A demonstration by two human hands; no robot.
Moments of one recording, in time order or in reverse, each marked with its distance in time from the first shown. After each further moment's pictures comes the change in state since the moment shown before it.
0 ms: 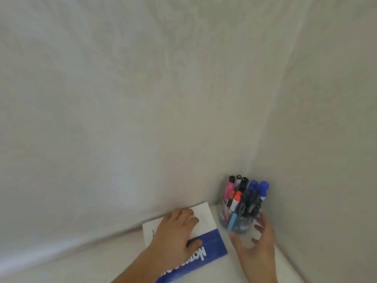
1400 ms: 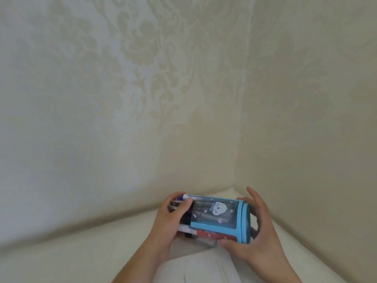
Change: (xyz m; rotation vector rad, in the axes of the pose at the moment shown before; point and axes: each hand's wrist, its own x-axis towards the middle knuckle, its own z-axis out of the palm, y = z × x) left_hand -0.034 0.040 0.033 -1.495 0.431 -0.384; right_hand -0.061 0.025 -0.036 0.334 -0.305 -0.518
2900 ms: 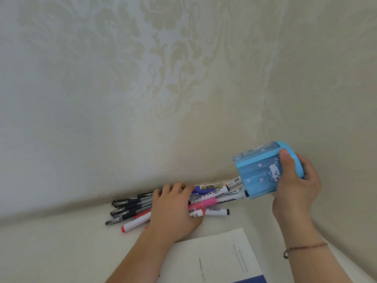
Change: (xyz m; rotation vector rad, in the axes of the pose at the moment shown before) left_hand 0.012 -0.019 -0.037 1.521 0.084 0.571; right_hand 0.083 -0.025 0.010 0.382 0.760 0.093
